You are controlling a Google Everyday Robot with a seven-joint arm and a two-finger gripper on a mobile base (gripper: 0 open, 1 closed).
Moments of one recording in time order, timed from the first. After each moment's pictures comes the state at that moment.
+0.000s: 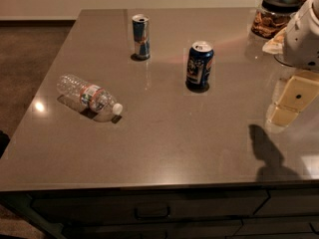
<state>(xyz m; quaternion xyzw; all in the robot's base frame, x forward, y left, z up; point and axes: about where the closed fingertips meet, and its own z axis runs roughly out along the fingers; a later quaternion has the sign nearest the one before) 0.438 -0.217 0.976 -0.60 0.78 -0.03 0.16</state>
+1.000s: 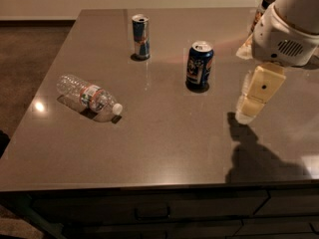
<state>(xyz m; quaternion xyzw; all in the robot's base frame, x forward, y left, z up) 0.467 -0.181 0.958 -0.60 0.79 0.04 0.15</state>
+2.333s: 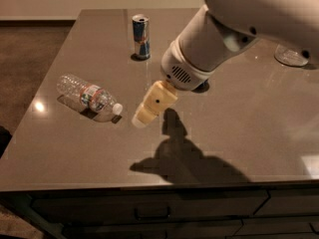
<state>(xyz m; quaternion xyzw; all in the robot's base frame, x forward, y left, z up) 0.488 -0.012 0.923 -0.51 0.81 0.13 0.26</state>
